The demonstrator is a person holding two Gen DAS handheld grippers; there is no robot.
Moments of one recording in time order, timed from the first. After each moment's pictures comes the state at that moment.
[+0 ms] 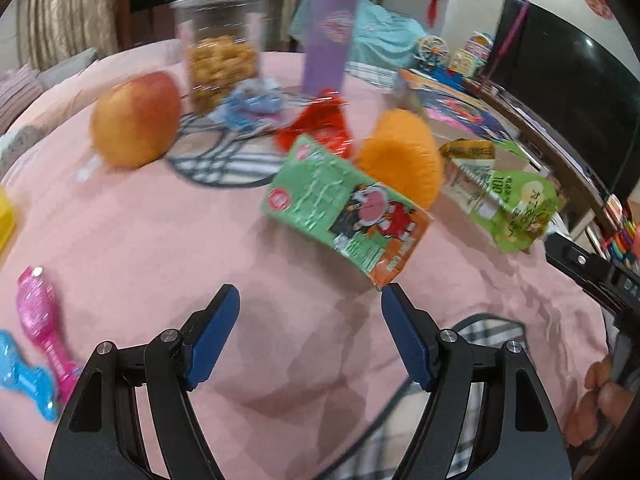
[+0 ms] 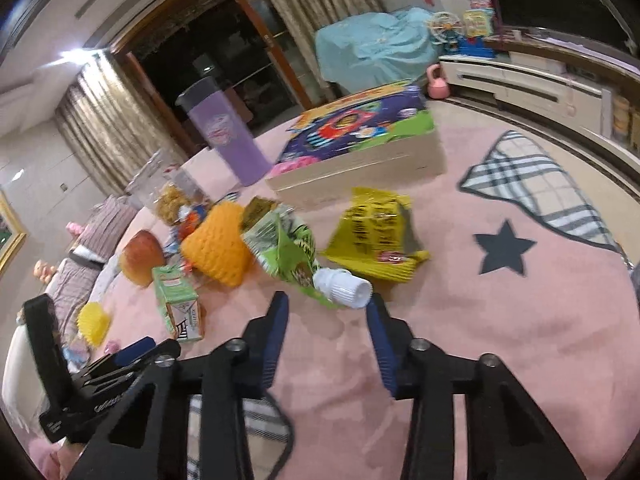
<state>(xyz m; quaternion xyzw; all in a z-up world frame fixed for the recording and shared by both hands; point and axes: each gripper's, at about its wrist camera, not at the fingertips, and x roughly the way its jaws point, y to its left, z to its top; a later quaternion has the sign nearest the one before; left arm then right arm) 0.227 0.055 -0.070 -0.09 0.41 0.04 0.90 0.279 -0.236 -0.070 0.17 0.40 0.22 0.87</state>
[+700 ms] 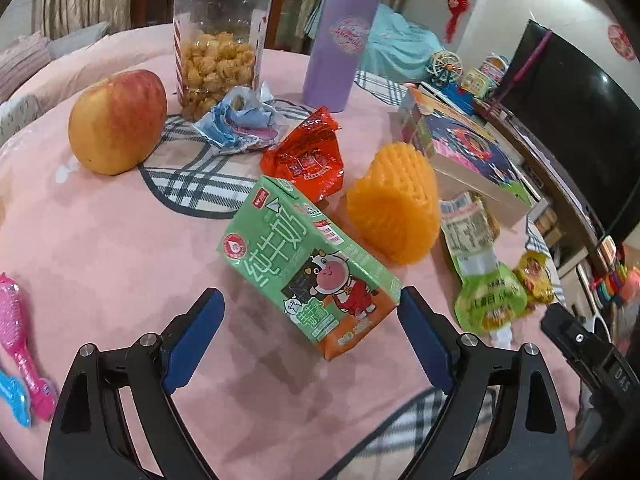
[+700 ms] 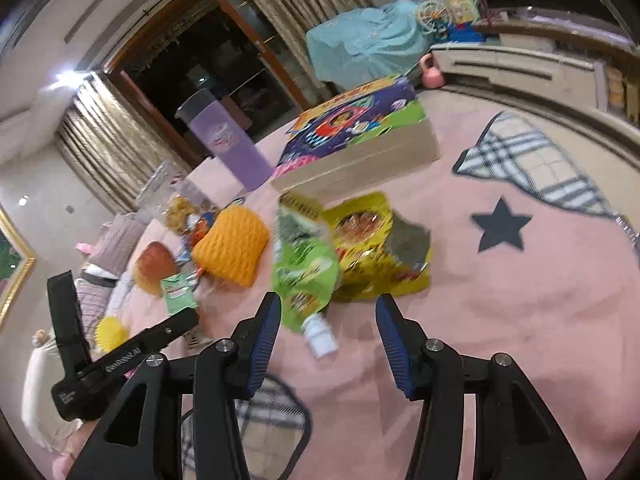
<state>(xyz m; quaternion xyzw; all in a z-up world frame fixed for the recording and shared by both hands) 0.271 0.046 -0.062 -0.15 0.41 0.05 0.90 0.281 -0.244 -0.069 0.21 0.40 0.19 0.87</state>
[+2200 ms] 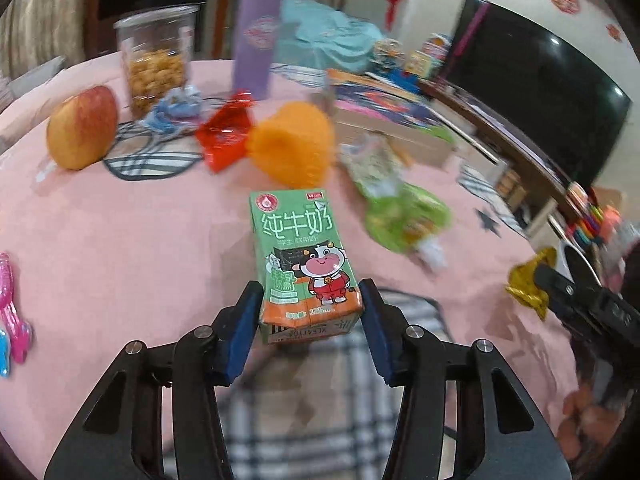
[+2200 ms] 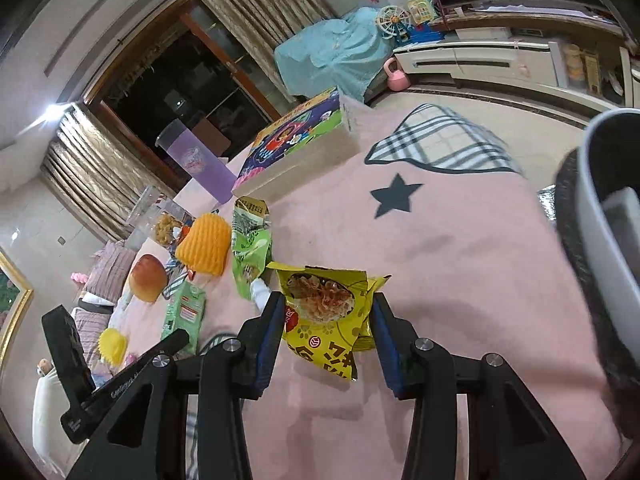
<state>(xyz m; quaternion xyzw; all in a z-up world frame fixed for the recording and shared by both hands) 0.205 -0.018 -0.058 -0.09 0.39 -0.04 0.91 0.231 -0.312 -0.078 0.26 0.40 0.16 0.87</state>
